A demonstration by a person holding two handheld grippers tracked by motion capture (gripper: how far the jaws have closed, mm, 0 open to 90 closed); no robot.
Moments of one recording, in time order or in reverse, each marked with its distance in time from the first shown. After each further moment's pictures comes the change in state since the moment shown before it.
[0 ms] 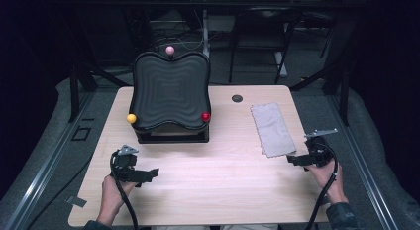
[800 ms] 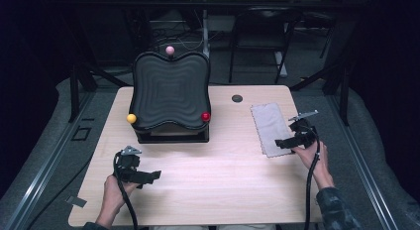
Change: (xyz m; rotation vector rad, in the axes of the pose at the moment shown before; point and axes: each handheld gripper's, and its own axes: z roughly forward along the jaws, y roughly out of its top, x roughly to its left) left arm 0.001 -0.001 0.008 0.033 -0.041 0.024; right arm 0.008 0.060 0.032 0.007 -0.038 -0.088
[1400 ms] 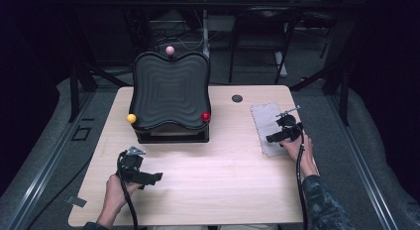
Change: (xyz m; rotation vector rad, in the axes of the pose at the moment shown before) left arm -0.004 0.001 0.008 0.045 0.008 0.029; right arm -0.004 0.021 0.064 0.081 -0.019 0.007
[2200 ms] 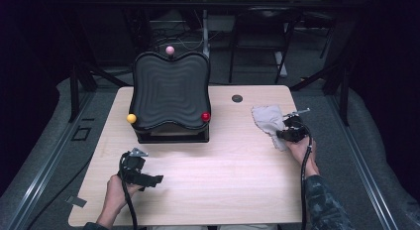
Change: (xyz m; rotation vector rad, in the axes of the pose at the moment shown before) left arm -0.003 -0.002 0.003 0.044 0.000 0.039; right arm -0.014 -0.014 -0.007 -0.100 0.034 0.069
